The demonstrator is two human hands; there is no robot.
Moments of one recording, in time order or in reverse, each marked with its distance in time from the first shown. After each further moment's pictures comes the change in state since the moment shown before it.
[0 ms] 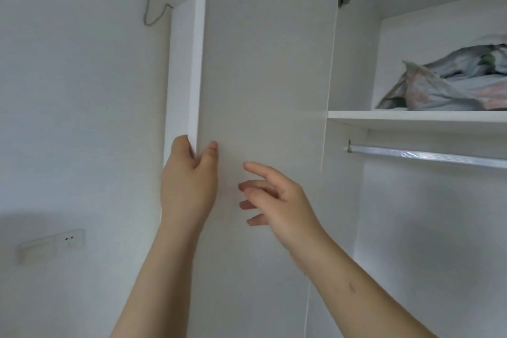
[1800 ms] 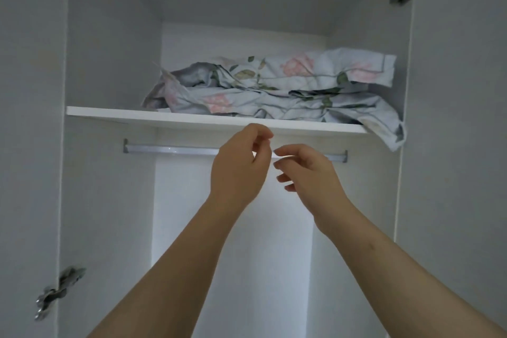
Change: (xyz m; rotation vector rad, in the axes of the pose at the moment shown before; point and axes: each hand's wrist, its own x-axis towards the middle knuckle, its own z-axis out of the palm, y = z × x) left_hand -0.210 0.197 0.248 -0.516 -0.729 0.431; right_hand -0.172 -0.117 -0.290 -0.601 0.882 0.116
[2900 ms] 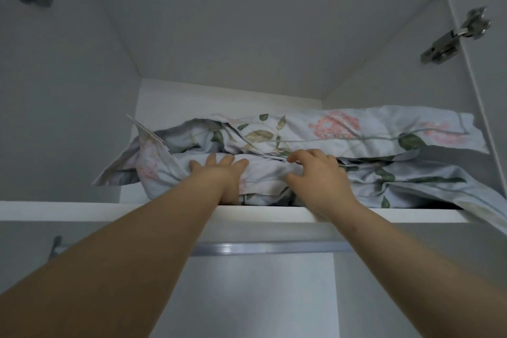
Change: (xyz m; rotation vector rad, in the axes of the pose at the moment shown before) left_hand 0.258 -0.198 0.049 0.911 -0.733 0.000; right_hand 0.260 0.027 0.062 -1.010 0.266 -0.256
